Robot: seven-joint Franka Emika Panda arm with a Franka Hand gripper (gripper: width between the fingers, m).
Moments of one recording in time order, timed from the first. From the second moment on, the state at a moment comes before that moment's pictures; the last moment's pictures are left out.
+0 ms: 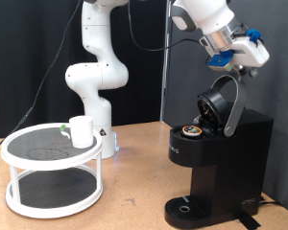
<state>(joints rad) 0.06 -0.10 0.27 -2.05 0.74 2.20 2.37</state>
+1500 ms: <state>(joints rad) -0.01 -0.26 0.15 -2.22 0.77 2.19 2.15</state>
